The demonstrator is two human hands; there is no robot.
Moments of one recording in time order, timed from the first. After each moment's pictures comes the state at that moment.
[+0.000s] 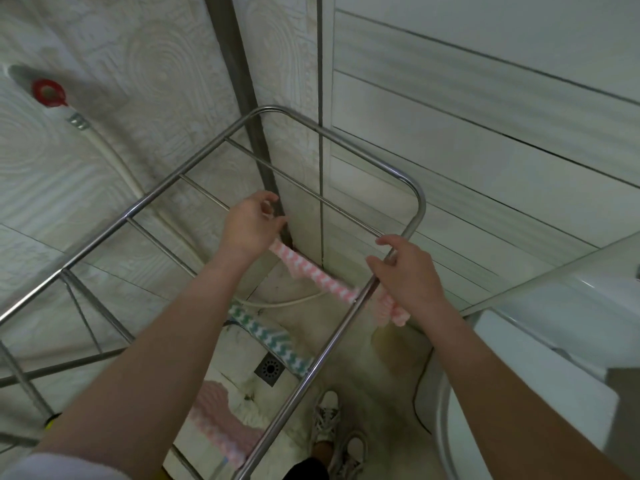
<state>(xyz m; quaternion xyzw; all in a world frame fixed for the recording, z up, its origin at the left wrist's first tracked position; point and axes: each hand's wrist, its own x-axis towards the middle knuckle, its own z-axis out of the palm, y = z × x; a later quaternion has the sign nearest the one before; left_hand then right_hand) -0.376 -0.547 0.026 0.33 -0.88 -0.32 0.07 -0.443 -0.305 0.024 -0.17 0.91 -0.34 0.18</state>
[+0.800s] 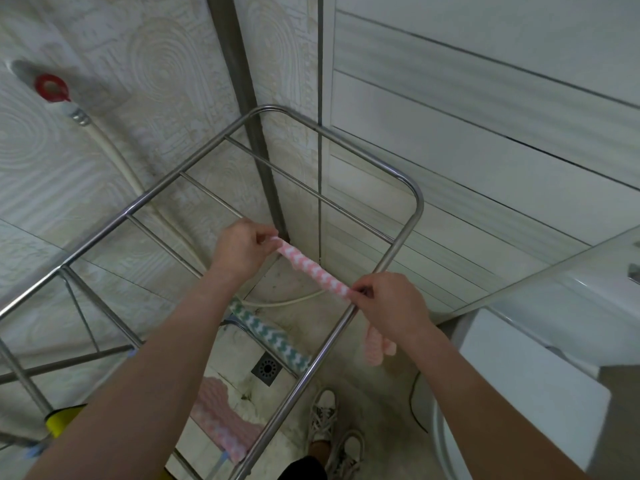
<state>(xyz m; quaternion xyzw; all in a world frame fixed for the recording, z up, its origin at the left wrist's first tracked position) -0.340 -0.547 0.006 0.27 -0.92 -0.26 0.04 -0.405 -0.300 0.018 -0.30 0.91 -0.19 0.19</state>
